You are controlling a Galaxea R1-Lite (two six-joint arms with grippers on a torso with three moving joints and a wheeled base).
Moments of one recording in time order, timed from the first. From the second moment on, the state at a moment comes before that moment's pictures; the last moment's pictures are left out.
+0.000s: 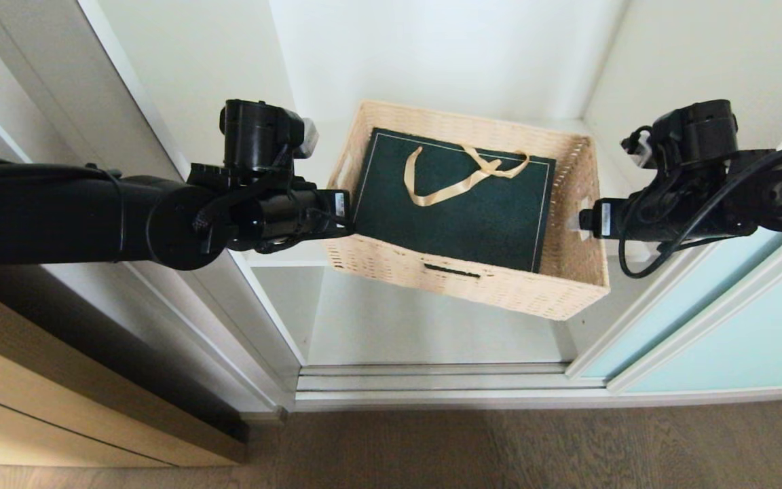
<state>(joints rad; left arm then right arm) -0.44 1.92 -1.49 -0.16 0.18 -0.13 0.20 1.87 -1.54 0.16 -0.16 0.19</state>
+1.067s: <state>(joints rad) -0.44 1.92 -1.45 -0.22 0.19 -0.13 0.25 1.89 -1.61 0.20 -0.16 0.20</state>
